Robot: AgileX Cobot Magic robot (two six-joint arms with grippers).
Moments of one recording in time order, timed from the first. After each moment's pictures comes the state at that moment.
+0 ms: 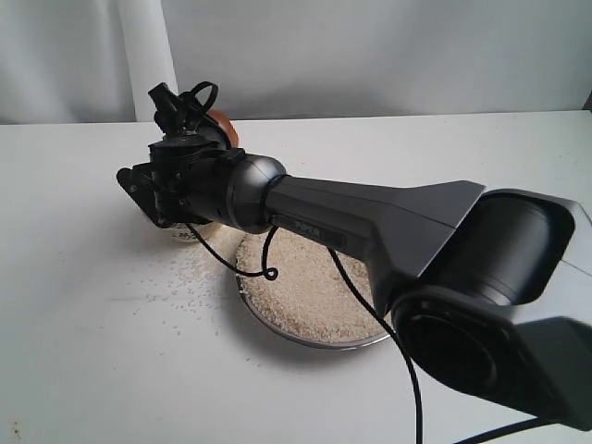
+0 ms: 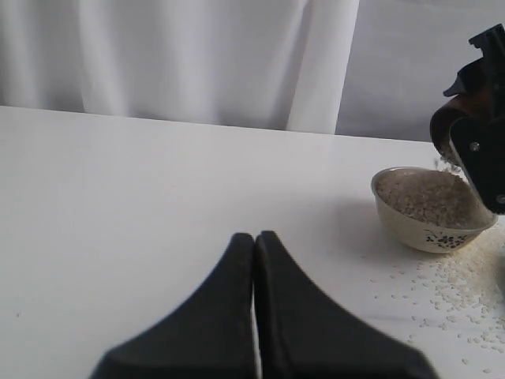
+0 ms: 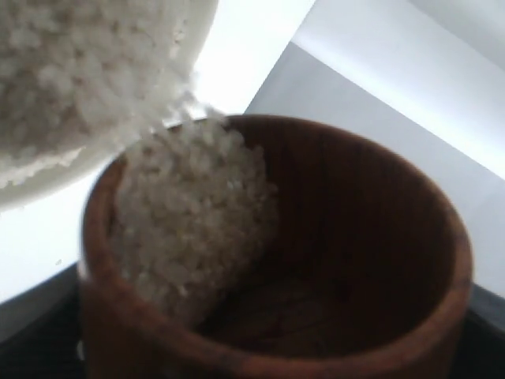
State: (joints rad) left arm 0.03 0.00 0.00 0.20 0.29 -0.27; right arm 0.89 2.50 -2.11 -1.24 0.72 -0.57
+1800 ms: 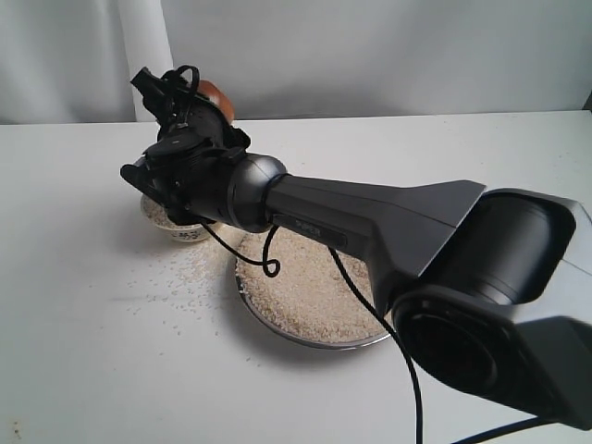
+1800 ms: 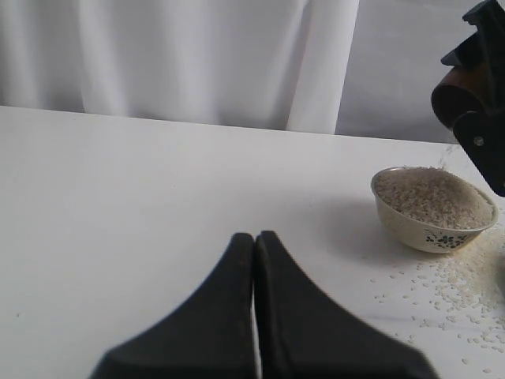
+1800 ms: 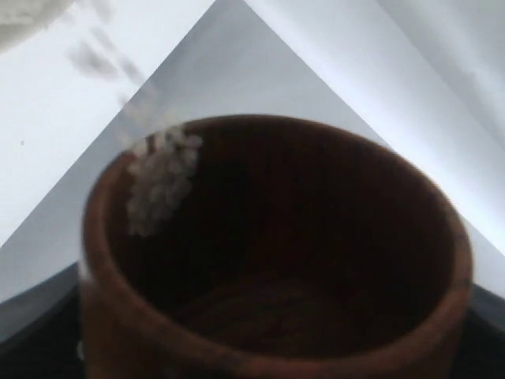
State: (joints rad) left arm 0.03 0.00 0.00 0.20 0.29 -0.27; right arm 0.89 2.50 -2.11 -1.49 0.72 -0.57
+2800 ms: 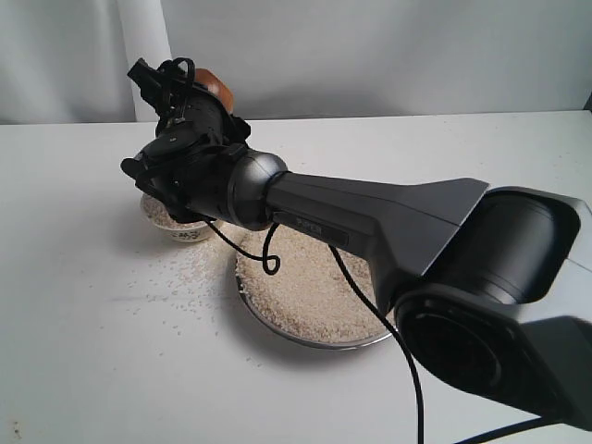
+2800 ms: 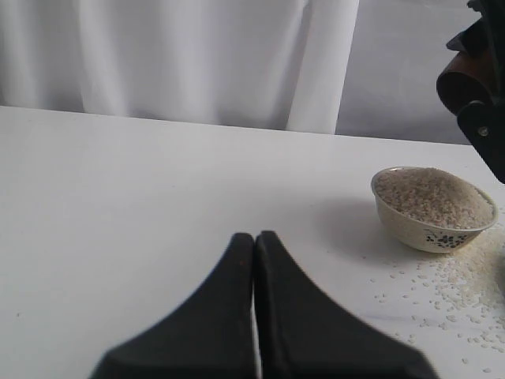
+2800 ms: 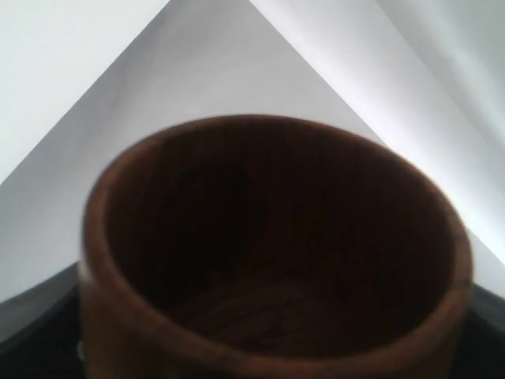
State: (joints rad) left arm 0.03 0.00 0.00 0.20 0.29 -0.27; right arm 0.89 2.49 -2.11 -1.57 0.74 -0.56
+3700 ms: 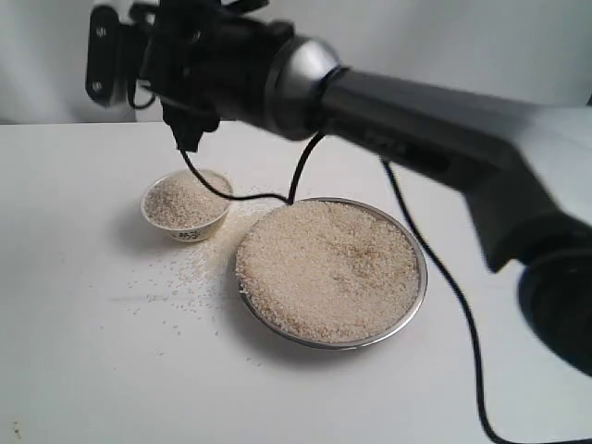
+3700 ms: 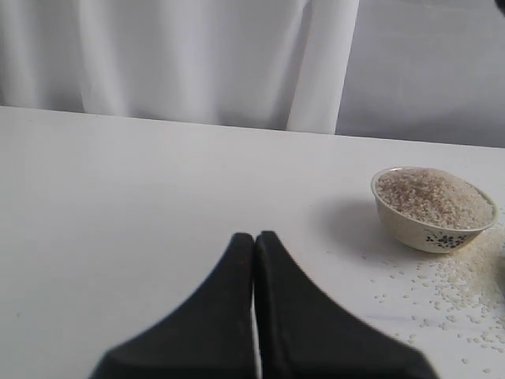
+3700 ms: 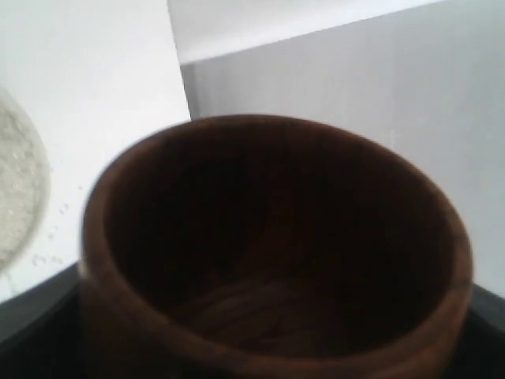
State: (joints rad) left arm 0.03 0.00 0.00 0.20 0.29 -0.27; right arm 0.88 2.24 -2.11 -0.89 0.77 -0.16
